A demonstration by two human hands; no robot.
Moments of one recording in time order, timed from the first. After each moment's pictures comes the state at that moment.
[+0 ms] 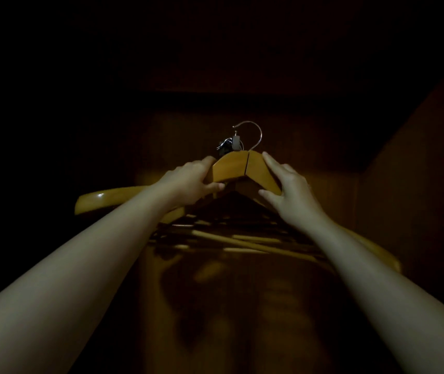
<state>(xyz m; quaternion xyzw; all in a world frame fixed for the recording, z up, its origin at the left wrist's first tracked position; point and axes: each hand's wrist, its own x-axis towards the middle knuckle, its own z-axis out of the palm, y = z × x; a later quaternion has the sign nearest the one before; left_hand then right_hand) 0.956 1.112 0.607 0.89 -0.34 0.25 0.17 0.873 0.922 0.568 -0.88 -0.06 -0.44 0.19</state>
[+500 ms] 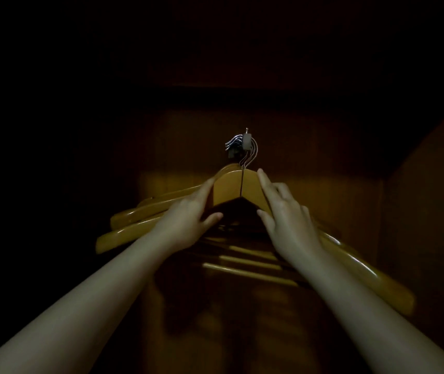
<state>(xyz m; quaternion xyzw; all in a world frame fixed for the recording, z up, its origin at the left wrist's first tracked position) 0.981 1.111 0.547 0.88 -0.33 0.21 0.27 0.906 0.931 0.531 -0.87 -0.04 -0.48 0.09</state>
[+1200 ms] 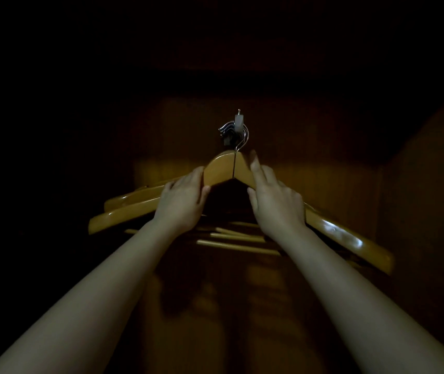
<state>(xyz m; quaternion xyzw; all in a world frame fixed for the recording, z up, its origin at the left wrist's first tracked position) 0.996 1.091 0.540 0.89 -0.25 0.33 0.21 0.935 0.926 0.531 -0.87 0.00 -0.50 -0.02</state>
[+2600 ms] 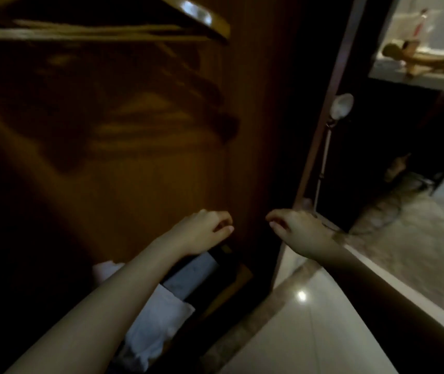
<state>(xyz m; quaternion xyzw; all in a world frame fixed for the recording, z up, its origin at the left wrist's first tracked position) 0.765 1.115 0.256 0.73 -0.65 -0.20 0.10 0.577 0.987 0.225 -0.93 0.34 -0.08 0.15</state>
